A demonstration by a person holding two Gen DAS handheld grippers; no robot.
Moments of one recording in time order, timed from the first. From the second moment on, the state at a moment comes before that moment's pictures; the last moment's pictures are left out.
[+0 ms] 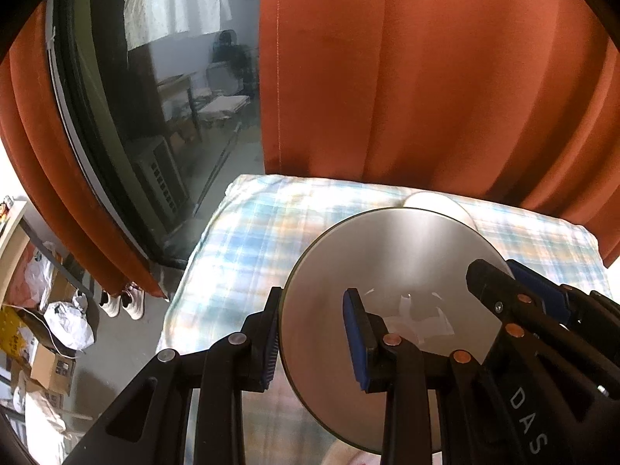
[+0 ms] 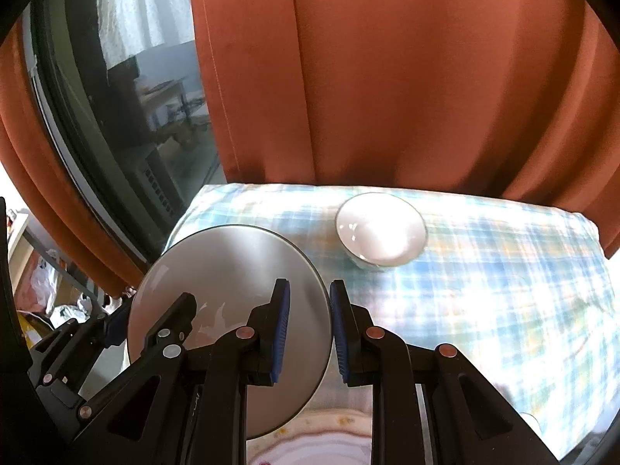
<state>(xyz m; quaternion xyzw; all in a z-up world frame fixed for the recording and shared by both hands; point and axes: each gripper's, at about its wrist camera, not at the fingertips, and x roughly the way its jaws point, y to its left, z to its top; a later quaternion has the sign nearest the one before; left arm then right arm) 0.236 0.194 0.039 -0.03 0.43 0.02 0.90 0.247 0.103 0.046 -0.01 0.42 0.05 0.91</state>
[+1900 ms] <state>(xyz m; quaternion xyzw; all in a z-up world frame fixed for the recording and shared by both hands) 0.125 -0.083 -0.029 0.02 0.52 0.02 0.85 0.132 -0.192 -0.034 0.03 0.49 0.06 0.87</state>
